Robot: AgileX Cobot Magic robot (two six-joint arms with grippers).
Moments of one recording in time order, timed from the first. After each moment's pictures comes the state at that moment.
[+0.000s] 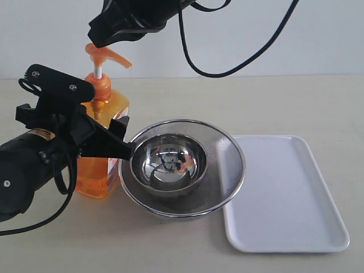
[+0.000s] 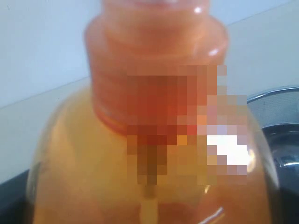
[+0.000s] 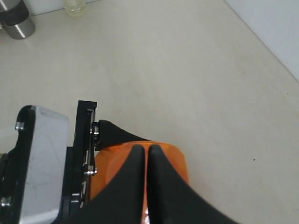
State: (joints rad) left arm -0.72 1.57 -0.56 -0.83 -0.70 0.71; right arm 0.64 1.85 -1.75 0.74 0.89 -0.90
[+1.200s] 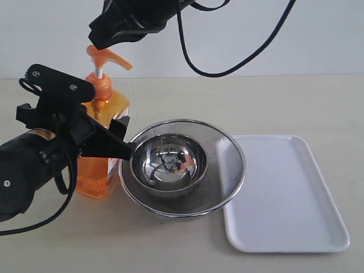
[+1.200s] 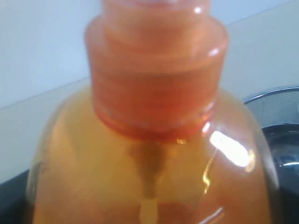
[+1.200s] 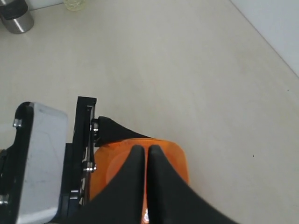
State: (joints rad) left arm -0.72 1.57 -0.56 -0.83 -0.70 0.71; right arm 0.64 1.85 -1.78 0.72 0.91 -0.89
